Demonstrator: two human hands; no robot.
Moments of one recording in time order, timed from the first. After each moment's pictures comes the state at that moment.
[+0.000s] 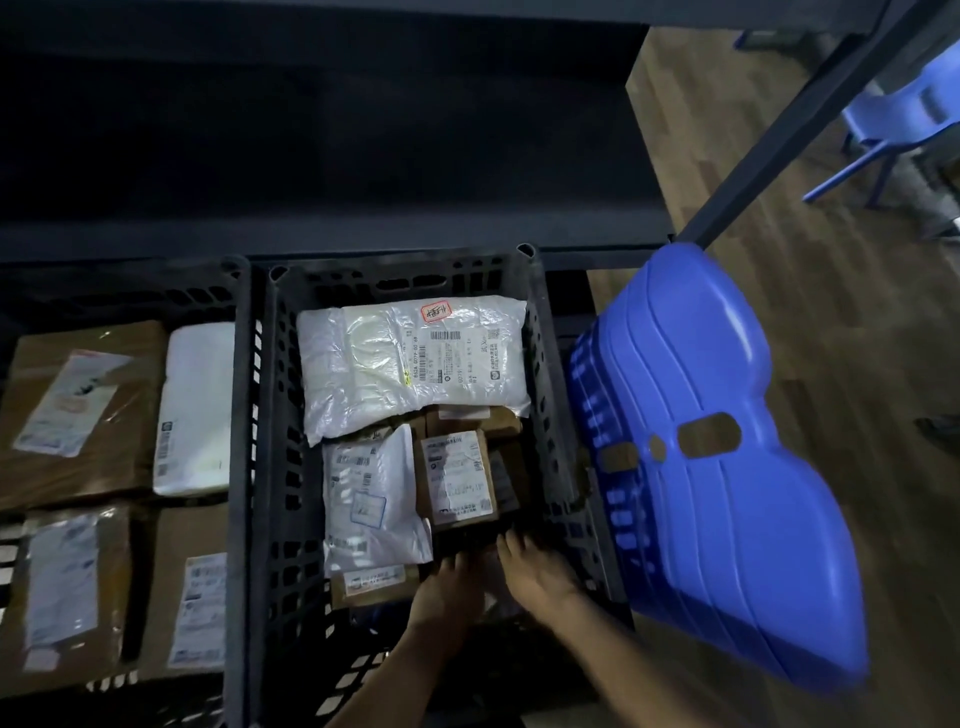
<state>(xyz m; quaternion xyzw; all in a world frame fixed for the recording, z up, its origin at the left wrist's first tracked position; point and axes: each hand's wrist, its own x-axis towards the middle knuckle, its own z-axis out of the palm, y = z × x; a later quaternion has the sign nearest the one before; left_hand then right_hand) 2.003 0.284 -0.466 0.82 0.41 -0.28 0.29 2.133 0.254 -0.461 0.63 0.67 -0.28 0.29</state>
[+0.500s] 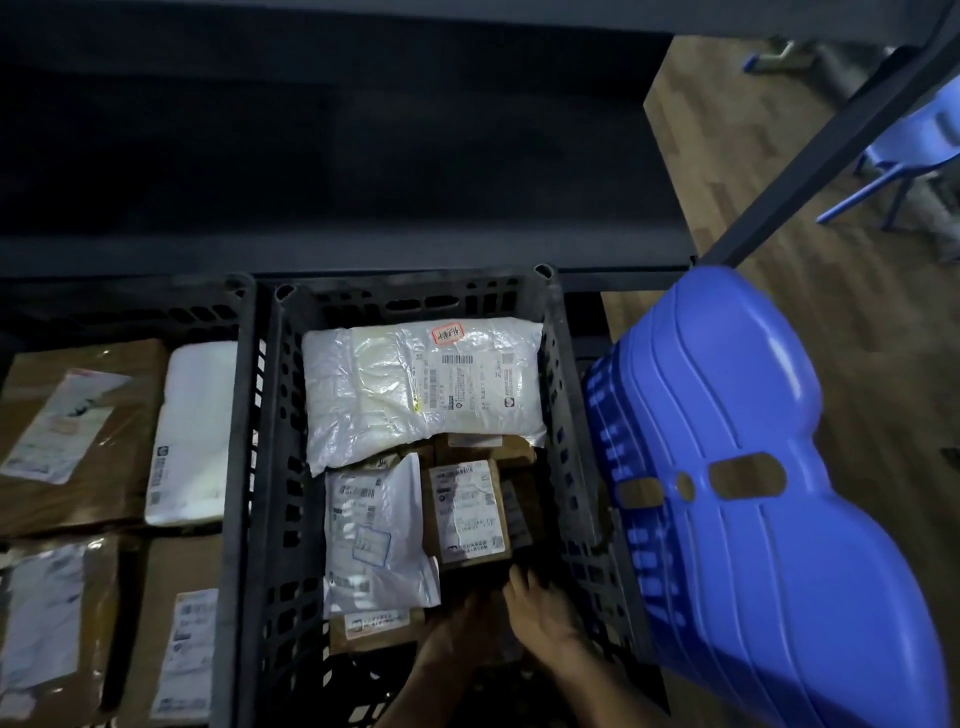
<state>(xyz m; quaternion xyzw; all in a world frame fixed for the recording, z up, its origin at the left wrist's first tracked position) 2.016 0.290 -0.477 0.83 0.40 -0.23 0.32 2.127 0.264 -0.483 0.62 0.66 -0.29 0.31</state>
